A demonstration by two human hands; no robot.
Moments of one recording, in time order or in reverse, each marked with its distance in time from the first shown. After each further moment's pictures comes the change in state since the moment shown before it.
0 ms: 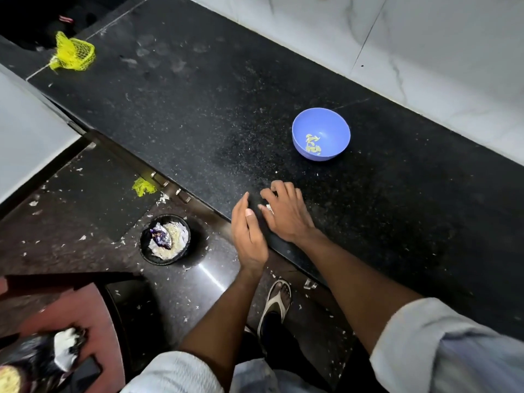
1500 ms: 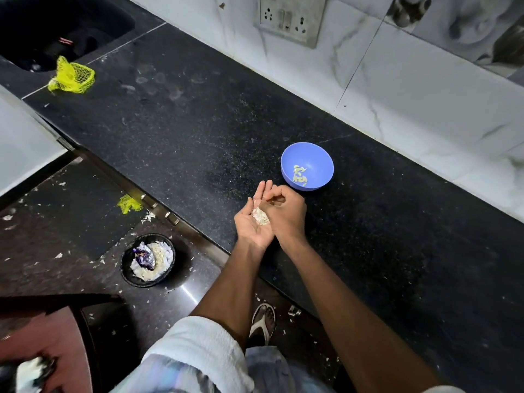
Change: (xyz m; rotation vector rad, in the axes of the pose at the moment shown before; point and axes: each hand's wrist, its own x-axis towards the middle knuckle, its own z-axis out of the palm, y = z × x) left_hand 0.082 0.063 0.055 -1.582 -0.231 -1.009; right_hand 0.048 -0.018 -0.088 1.013 0.250 0.759
